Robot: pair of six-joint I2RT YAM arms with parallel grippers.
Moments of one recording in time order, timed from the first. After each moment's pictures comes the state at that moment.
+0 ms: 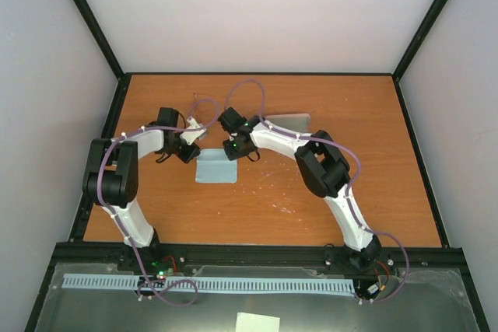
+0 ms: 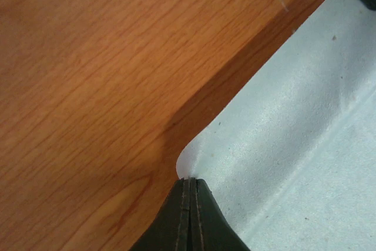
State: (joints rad) left arm -0.10 1.78 0.99 -0.42 0.38 0.56; right arm 0.81 2.29 1.80 -0.70 0.01 0.35
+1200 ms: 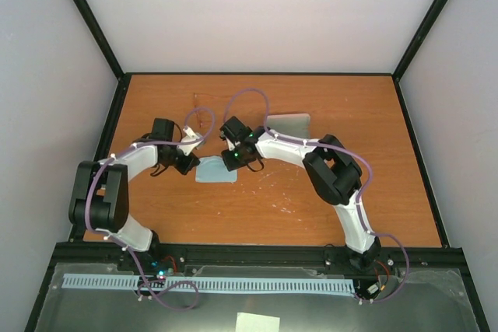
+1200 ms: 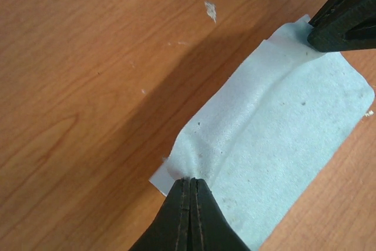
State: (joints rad) left arm -0.11 1.56 0.82 -0.42 0.44 0.52; right arm 0.84 2.13 1.56 -0.54 -0.13 0.36
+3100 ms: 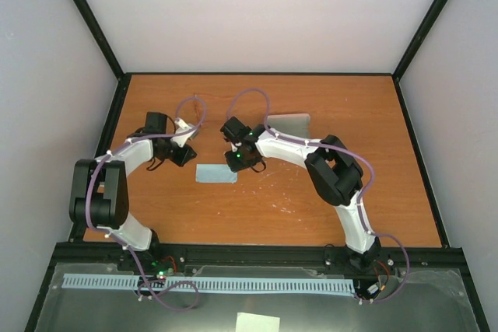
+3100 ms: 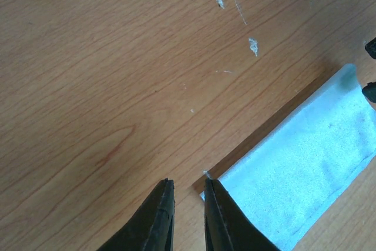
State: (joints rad) left arm -0.04 1.57 0.87 -0.43 0.46 0.46; right arm 0.85 2.12 1.58 -0.66 -0.07 0.39
